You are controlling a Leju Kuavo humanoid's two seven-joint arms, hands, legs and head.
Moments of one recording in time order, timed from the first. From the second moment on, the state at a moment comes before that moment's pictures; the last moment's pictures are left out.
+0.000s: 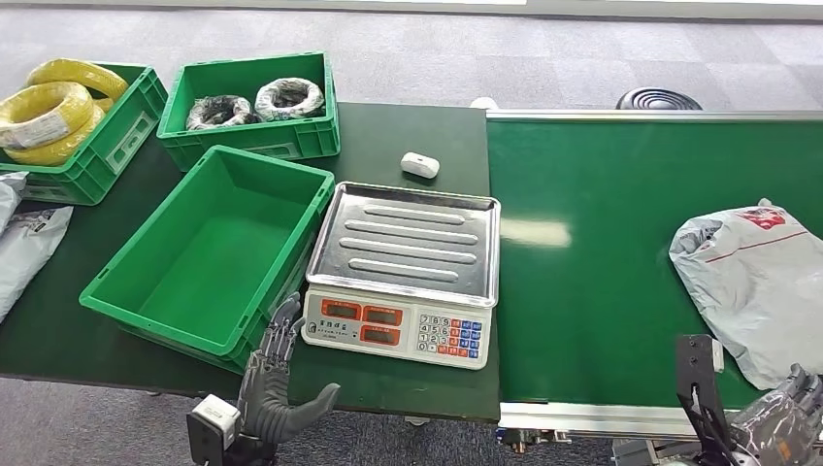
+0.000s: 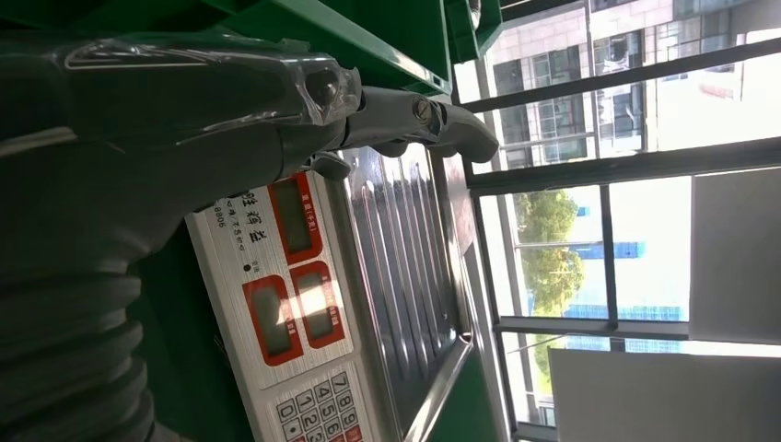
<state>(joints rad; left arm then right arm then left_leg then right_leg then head) 0.11 -0.13 -0.33 -1.48 0.03 0.08 -0.66 0.05 0.17 -0.52 -1.44 1.29 -0.44 0.23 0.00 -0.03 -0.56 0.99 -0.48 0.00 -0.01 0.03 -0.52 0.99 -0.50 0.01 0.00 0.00</state>
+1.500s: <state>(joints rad) 0.14 -0.13 -0.28 -1.52 0.00 0.09 -0.65 -0.24 -0.02 -0.65 -1.15 1.45 -0.49 0.22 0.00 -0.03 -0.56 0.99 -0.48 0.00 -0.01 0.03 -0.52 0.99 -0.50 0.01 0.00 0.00</state>
